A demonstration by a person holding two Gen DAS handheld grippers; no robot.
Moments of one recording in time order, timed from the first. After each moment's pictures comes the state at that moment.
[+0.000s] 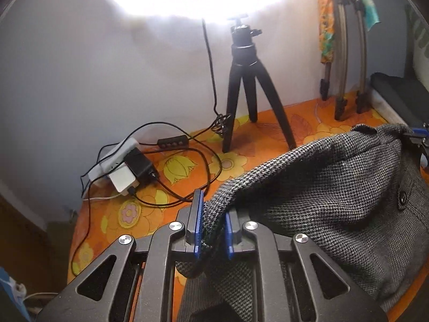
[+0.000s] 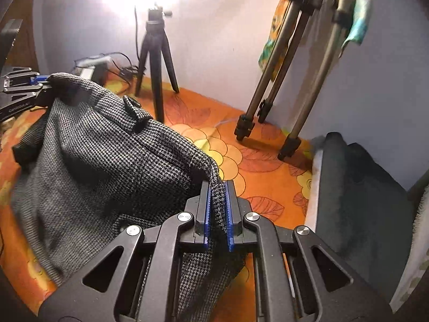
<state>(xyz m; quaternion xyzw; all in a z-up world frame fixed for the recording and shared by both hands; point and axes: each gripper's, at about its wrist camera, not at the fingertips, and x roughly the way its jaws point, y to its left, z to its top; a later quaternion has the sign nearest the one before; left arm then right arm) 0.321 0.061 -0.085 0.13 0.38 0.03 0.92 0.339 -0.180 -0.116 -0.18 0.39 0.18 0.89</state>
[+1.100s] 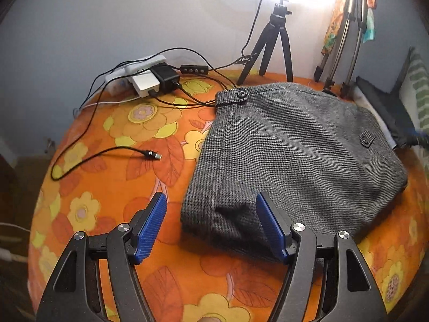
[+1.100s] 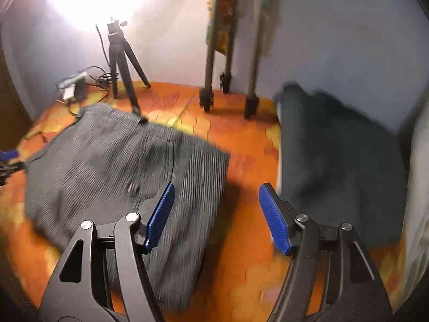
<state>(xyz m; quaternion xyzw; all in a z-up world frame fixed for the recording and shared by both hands) 0.195 0.147 -0.119 -0.03 0.43 0.00 0.90 0.271 -0.260 -0.097 -0.05 0.44 0.13 0.89</state>
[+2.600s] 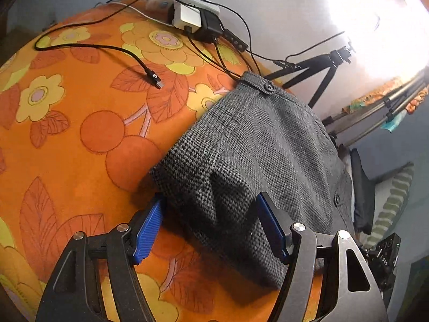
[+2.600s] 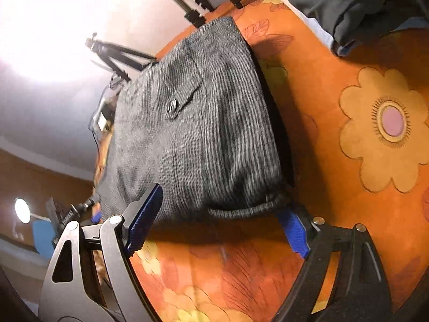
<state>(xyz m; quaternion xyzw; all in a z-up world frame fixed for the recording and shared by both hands) 0.194 0.180 -0.167 -0.33 0.45 0.01 0.83 0.243 -0.261 -0.185 0.29 0.53 0.16 0.78</state>
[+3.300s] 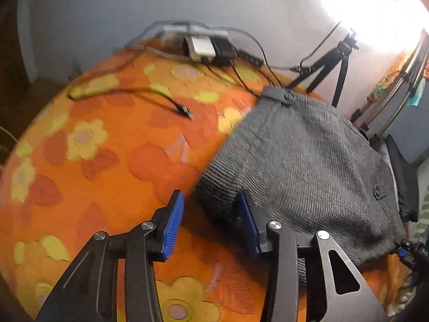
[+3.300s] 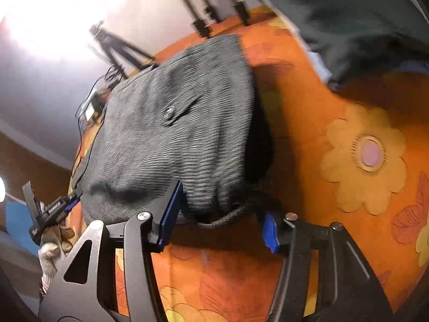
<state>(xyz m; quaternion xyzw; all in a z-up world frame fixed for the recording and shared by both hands) 0.180 0.174 -0.141 -0.19 0.42 0.11 0.88 0.237 -0.272 -0.170 0.21 0.52 0.13 0.82</state>
